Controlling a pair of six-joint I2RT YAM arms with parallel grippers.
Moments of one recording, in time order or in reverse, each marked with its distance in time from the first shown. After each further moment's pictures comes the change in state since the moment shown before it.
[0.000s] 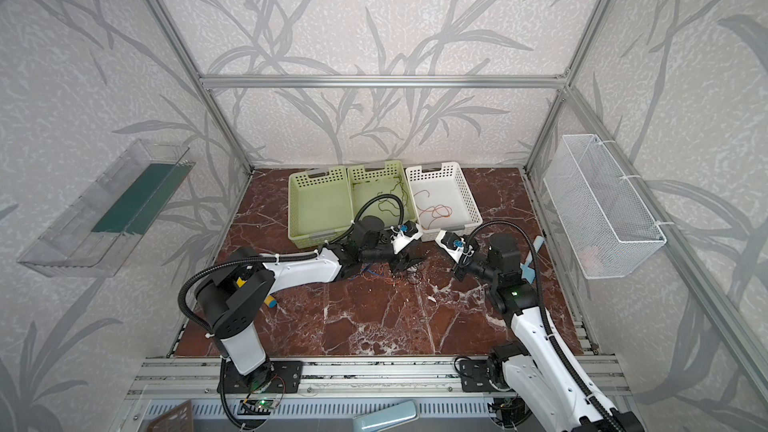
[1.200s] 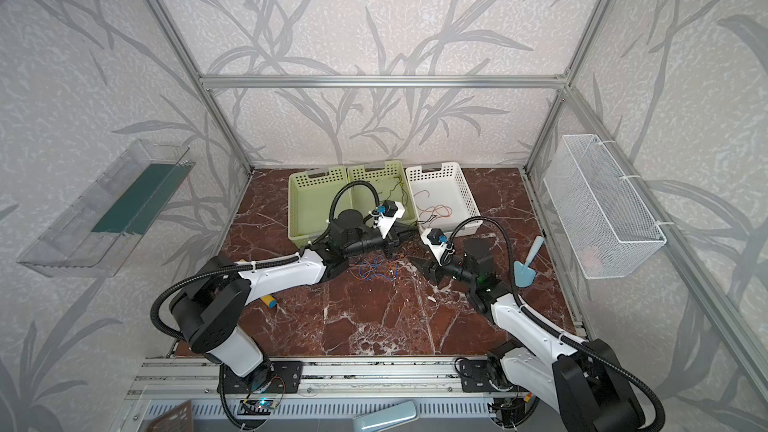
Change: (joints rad) left arm 0.045 -0.146 -0.080 0.245 -0.010 -0.244; right arm 0.187 0.288 -0.129 0.478 0.077 0.396
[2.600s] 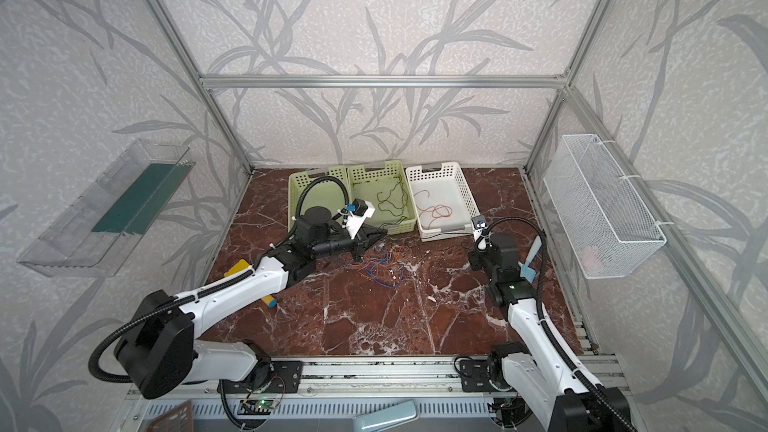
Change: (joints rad) left arm 0.174 -0.324 -0.118 -0.357 0.055 0.053; right arm -0.320 -0.182 0.078 -0.478 0.626 -0.113
